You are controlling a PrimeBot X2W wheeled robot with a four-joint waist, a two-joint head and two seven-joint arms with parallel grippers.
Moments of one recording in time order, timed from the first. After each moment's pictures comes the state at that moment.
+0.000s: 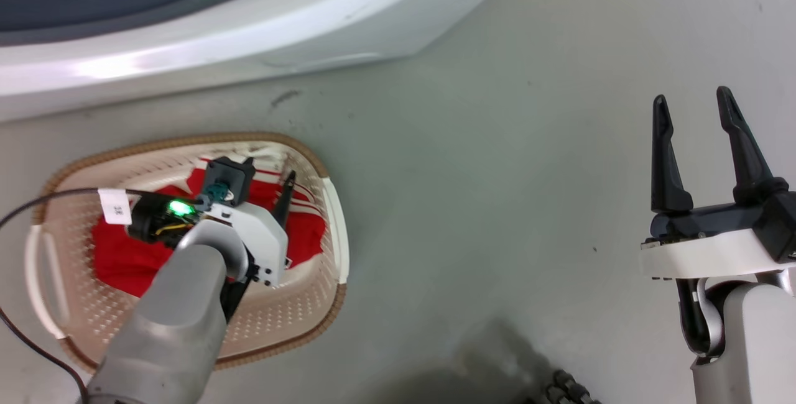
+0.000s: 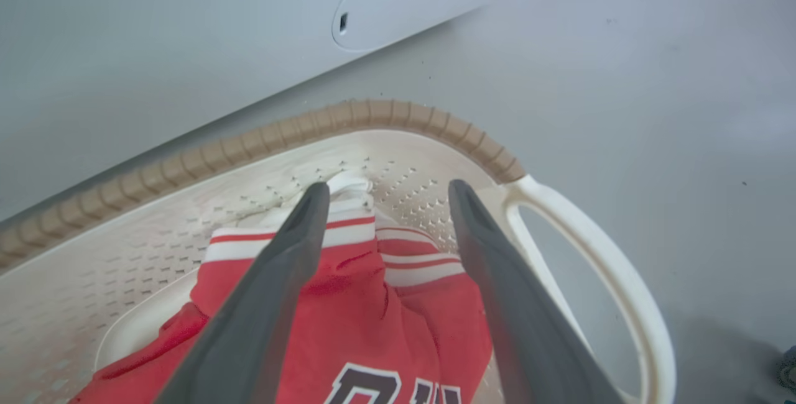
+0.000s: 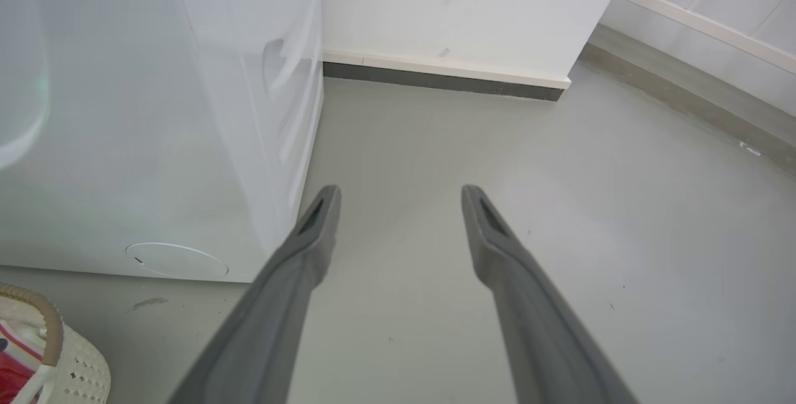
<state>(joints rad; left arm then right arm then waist) -0.76 0.25 -0.56 1.04 -0.36 -0.12 -0.26 -0.29 -0.05 -0.06 0.02 0.01 0.13 -0.26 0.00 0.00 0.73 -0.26</state>
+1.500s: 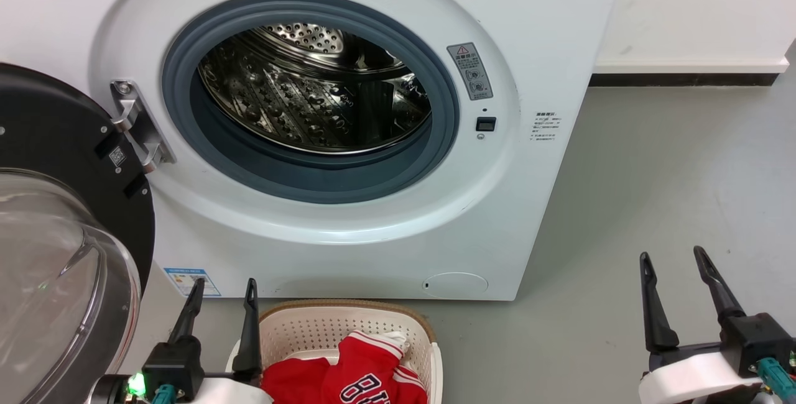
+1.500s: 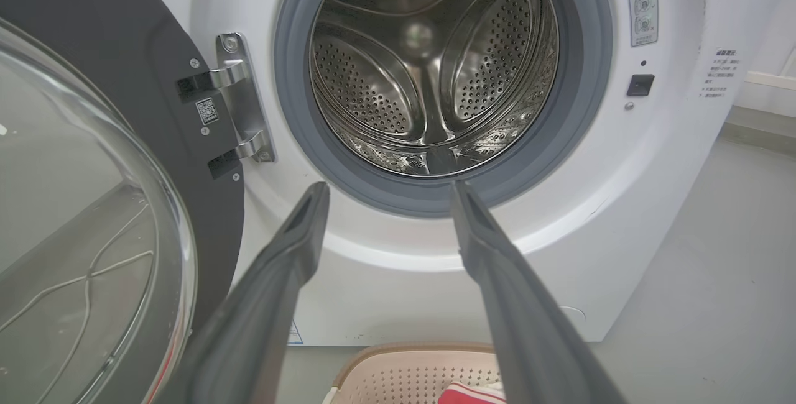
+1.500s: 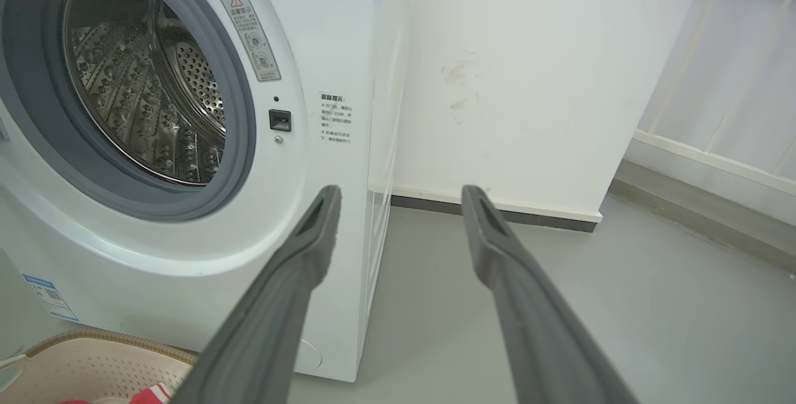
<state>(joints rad) 0.06 0.11 -0.02 0.11 -0.09 -0.01 -0.26 0.03 -0.05 -0.10 0.08 -0.07 0.13 -0.26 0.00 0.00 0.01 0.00</state>
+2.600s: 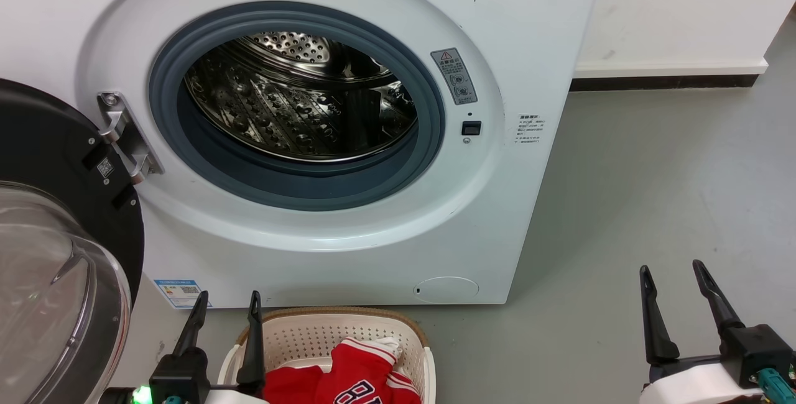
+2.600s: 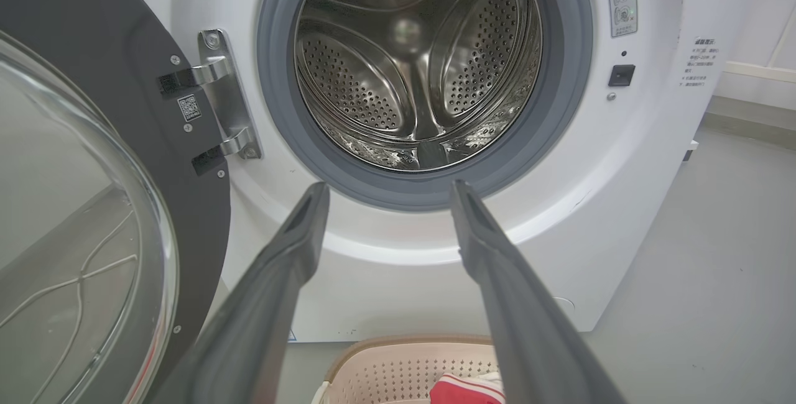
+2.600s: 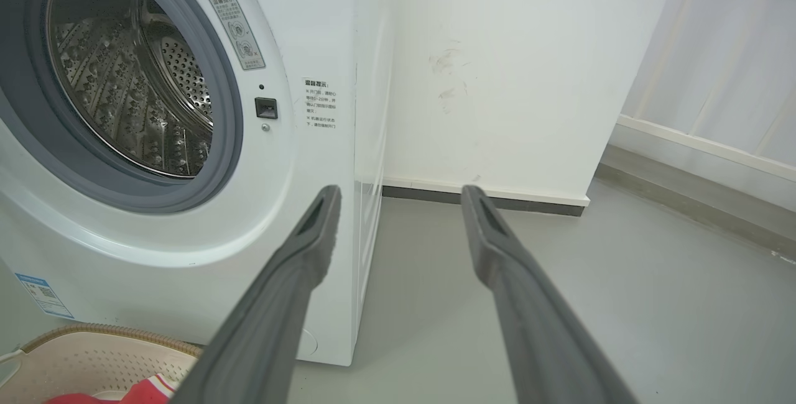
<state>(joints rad) 0.09 0.07 0.00 0.09 -0.03 -0.02 -0.26 0.06 -0.05 -0.10 0.09 -0.05 0.13 -0.26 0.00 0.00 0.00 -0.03</state>
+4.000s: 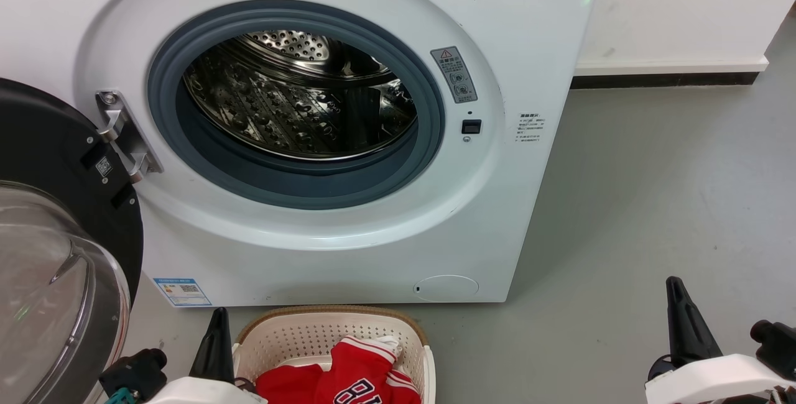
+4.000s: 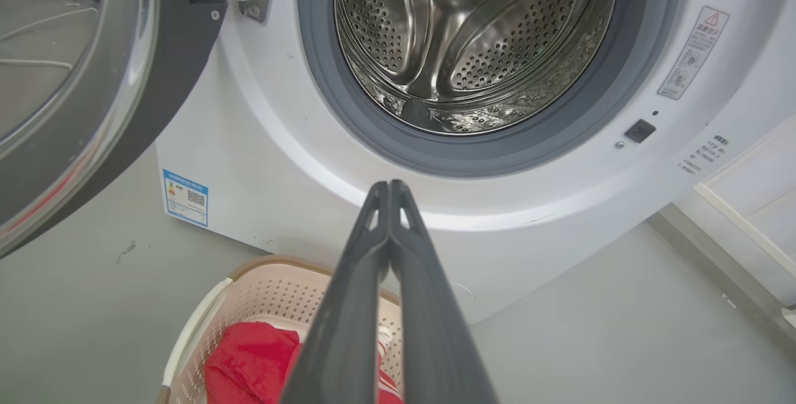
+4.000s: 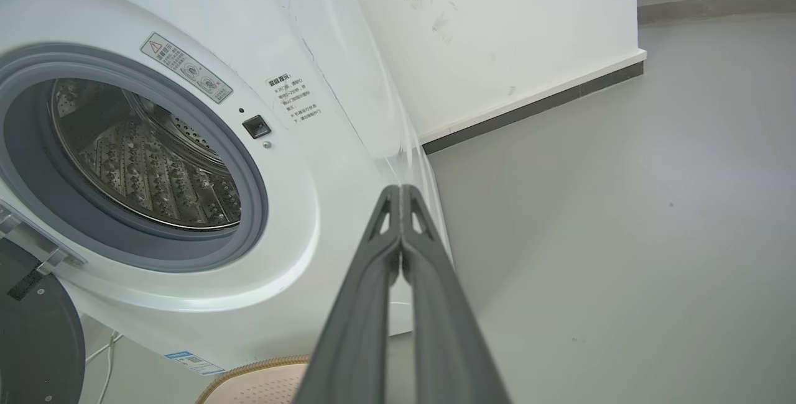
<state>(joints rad) 0.07 0.05 0.03 0.19 -0.47 -0.05 -0.15 0.04 -0.05 -0.10 0.17 0.41 0.13 -0.15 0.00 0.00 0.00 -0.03</state>
